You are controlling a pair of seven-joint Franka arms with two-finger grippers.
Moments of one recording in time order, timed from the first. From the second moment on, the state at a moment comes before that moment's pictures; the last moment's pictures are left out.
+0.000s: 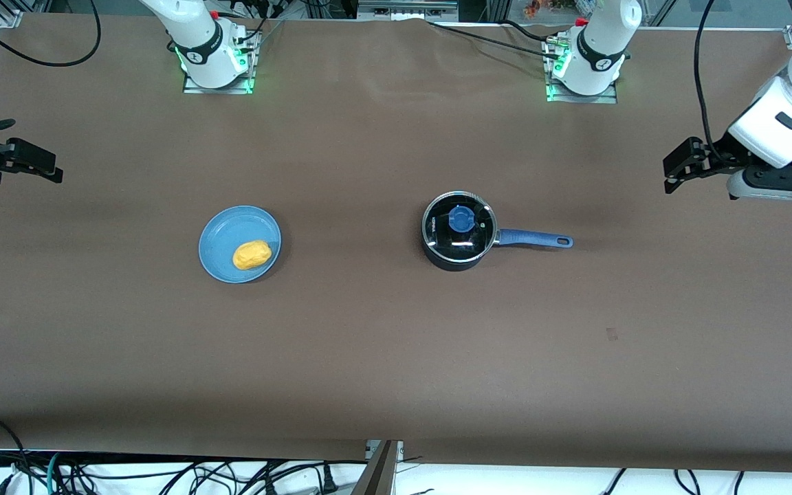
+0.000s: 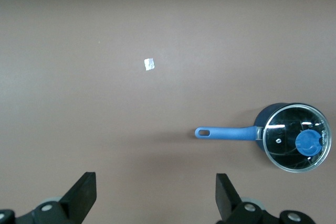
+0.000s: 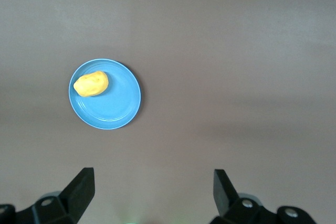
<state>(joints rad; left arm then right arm) 0.12 0.05 -0.24 -1.55 0.04 1.63 -0.05 0.01 0.14 -0.05 -1.43 0.00 1.47 -0.09</state>
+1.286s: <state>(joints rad) 0.13 0.04 -0.26 -1.55 0.04 1.57 -0.05 0.01 0.14 -0.05 -1.43 0.00 1.47 -0.10</state>
